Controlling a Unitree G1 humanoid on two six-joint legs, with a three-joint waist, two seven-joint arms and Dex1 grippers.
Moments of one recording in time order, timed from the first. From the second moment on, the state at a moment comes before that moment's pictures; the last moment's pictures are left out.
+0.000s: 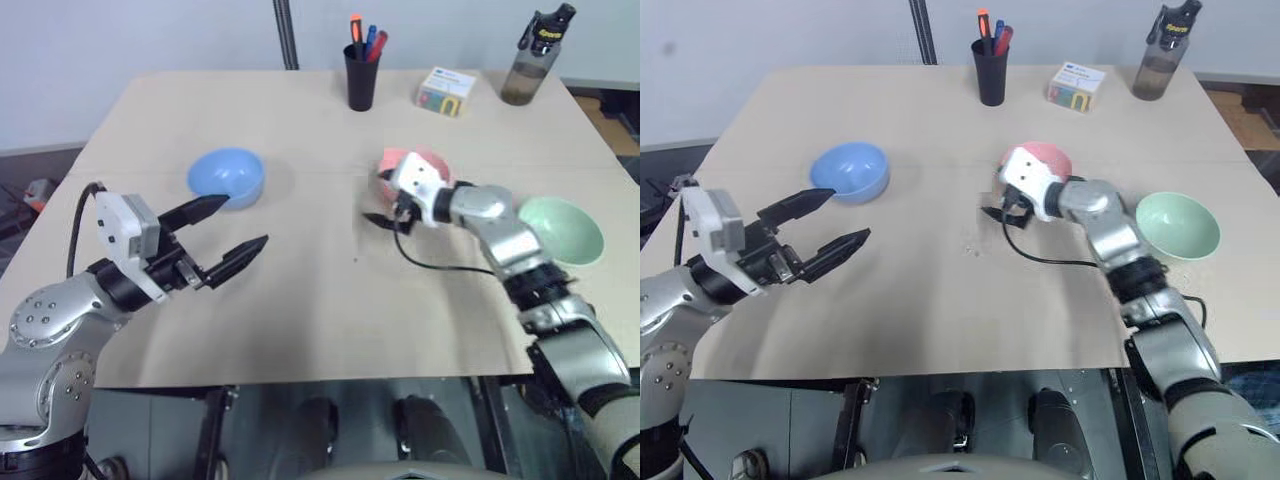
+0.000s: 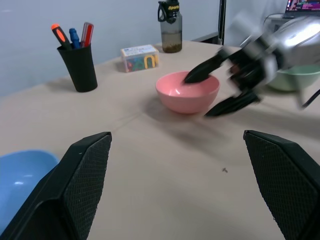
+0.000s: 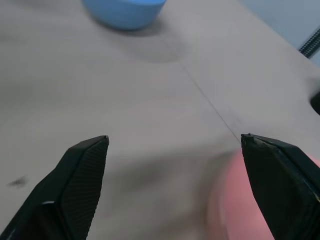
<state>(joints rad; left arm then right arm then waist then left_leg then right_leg) 0.04 0.74 0.47 -0.55 -0.73 0.44 -0.78 -0.92 -0.35 0.34 0.55 -0.04 0.05 0.80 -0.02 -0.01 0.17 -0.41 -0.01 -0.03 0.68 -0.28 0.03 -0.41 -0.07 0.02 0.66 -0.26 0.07</state>
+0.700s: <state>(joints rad) 0.11 0.71 0.51 -0.64 -0.78 0.45 -0.71 -1.02 -0.34 0.27 0.68 -0.10 -0.08 0.79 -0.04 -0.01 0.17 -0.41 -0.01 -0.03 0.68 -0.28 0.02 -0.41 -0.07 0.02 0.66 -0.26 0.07</state>
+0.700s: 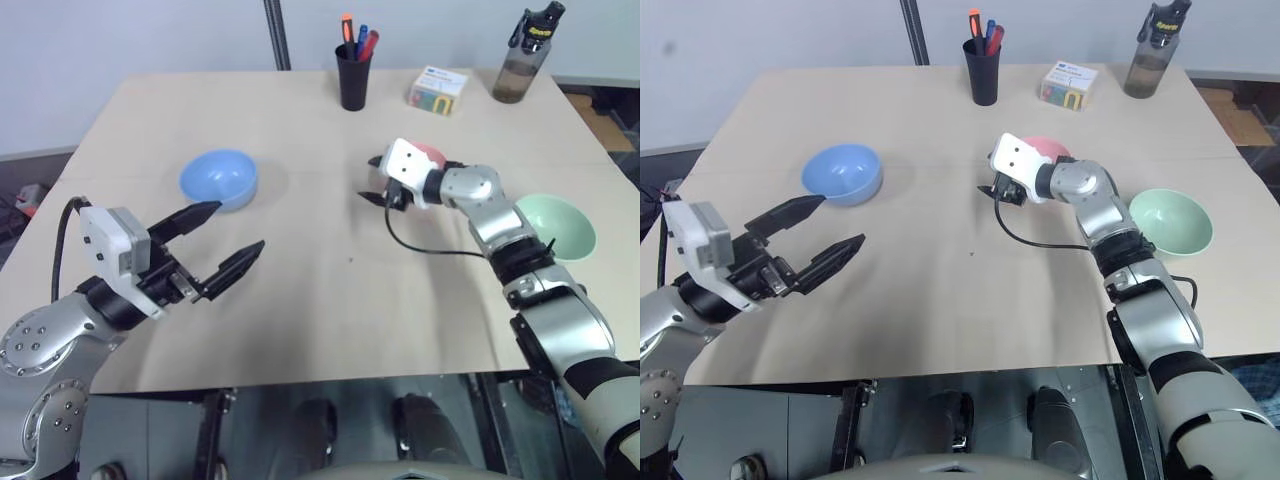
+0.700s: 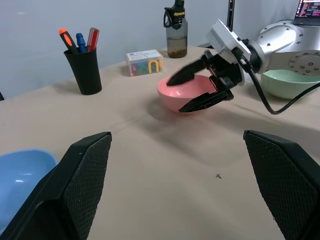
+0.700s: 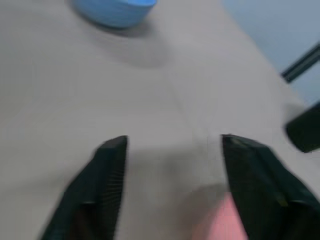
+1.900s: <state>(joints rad) 0.09 0.71 0.48 -0.63 -0.83 0.43 -0.76 -0.62 -0.40 0.40 -0.07 0.01 0.37 1.07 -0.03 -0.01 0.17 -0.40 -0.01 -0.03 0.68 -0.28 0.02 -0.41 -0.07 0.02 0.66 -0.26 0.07</state>
